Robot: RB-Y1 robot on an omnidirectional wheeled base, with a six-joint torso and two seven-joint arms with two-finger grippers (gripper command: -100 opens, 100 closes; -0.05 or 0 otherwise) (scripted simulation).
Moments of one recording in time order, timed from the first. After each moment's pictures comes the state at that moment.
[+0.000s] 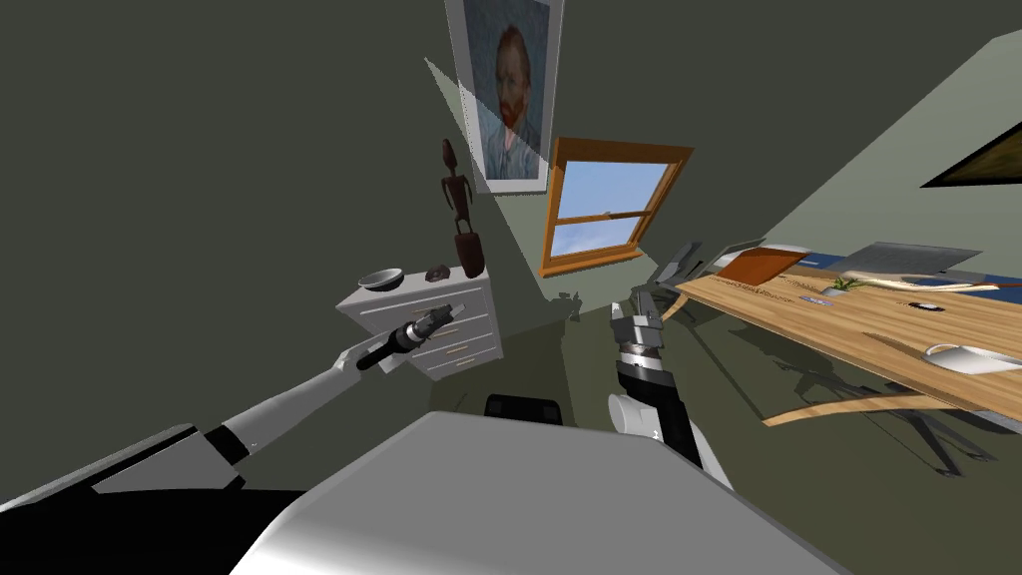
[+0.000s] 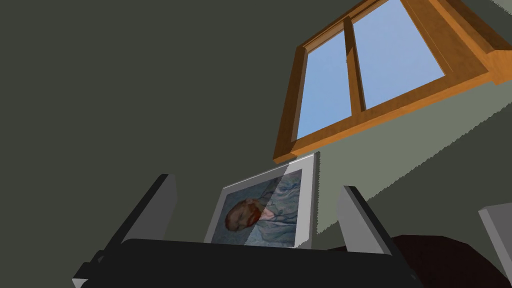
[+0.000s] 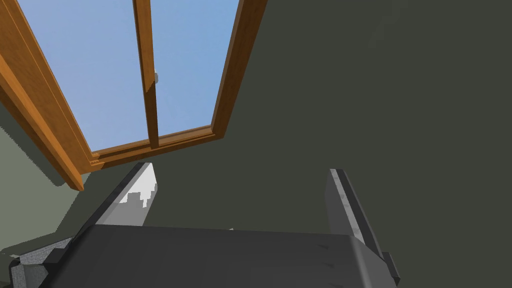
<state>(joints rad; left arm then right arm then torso) 0.05 1.13 -0.38 -1.56 0.14 -1.17 0.18 0.54 0.01 -0.01 -2.25 0.03 -0.38 -0.07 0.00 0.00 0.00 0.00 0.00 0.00</state>
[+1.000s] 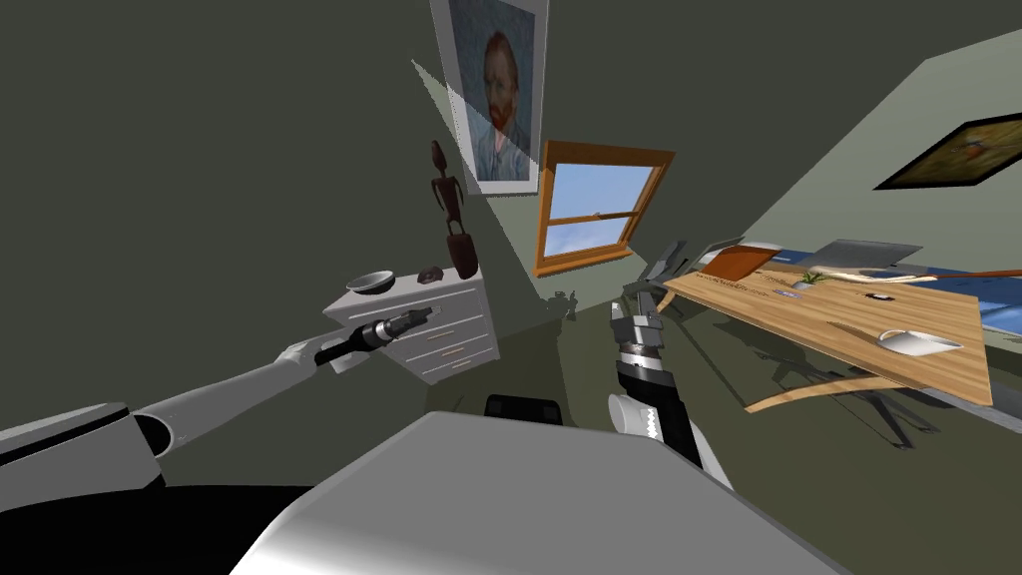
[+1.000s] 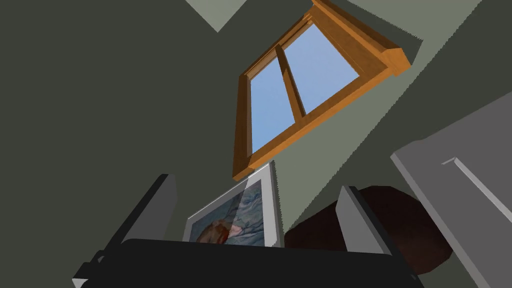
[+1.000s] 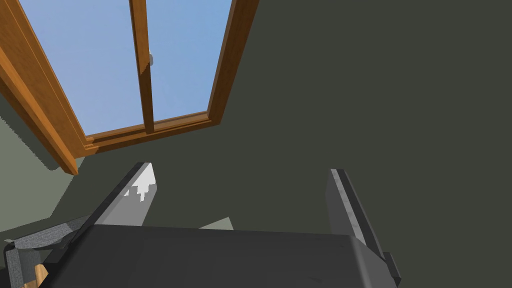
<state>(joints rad) 0.01 1.38 -0.51 -1.30 0.21 -1.30 0.16 0.54 0.01 -0.01 -2.25 0.03 -0.38 -0.07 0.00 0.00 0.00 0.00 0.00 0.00</state>
